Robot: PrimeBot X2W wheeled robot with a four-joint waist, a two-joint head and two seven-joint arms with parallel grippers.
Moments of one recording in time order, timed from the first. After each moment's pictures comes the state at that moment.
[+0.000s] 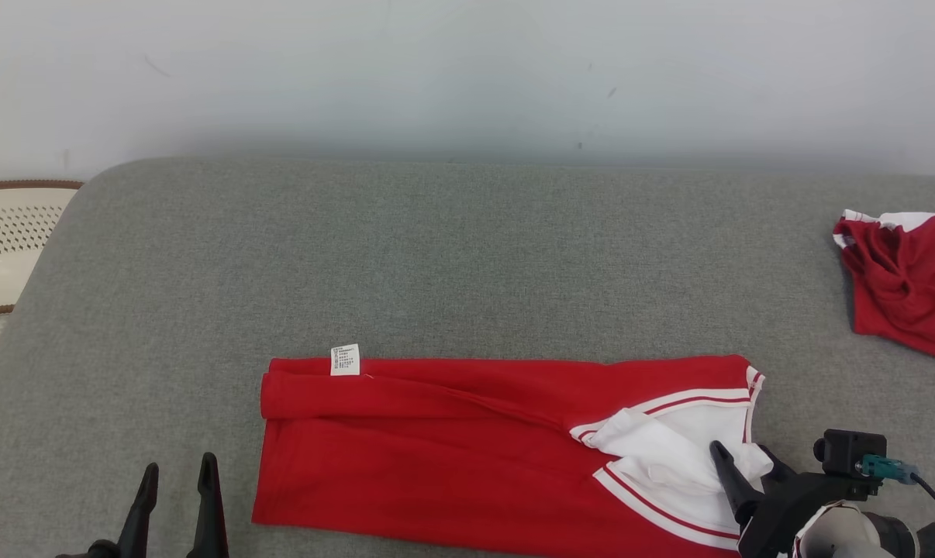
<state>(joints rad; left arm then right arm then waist) -0.06 0.05 0.09 0.13 -0.25 -0.07 -0.26 -0.36 -0.40 0.65 0.70 0.85 0.13 -0.12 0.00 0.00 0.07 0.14</state>
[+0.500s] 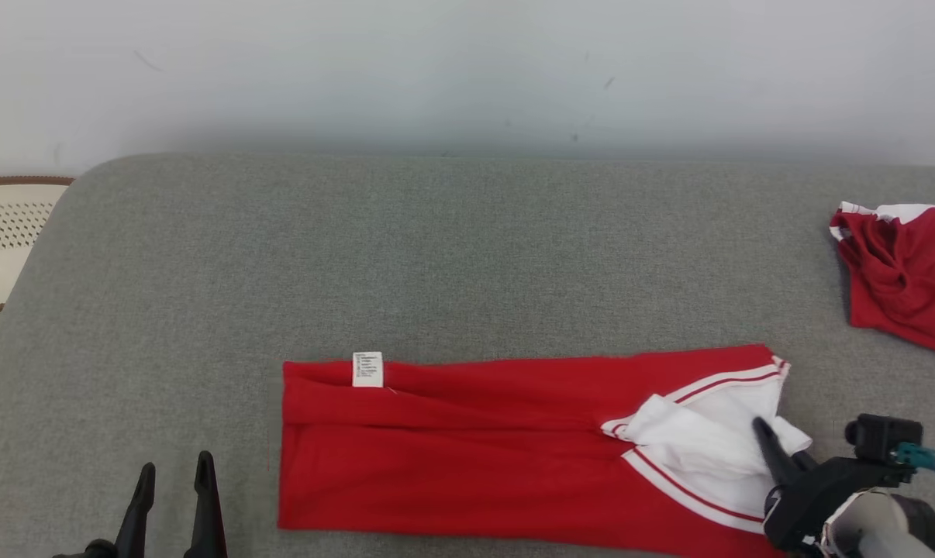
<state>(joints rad) -0.06 0.05 0.09 0.13 -0.27 -0.05 -0.26 -0.36 -0.45 0.62 0.64 0.86 0.13 -0.16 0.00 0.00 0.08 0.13</state>
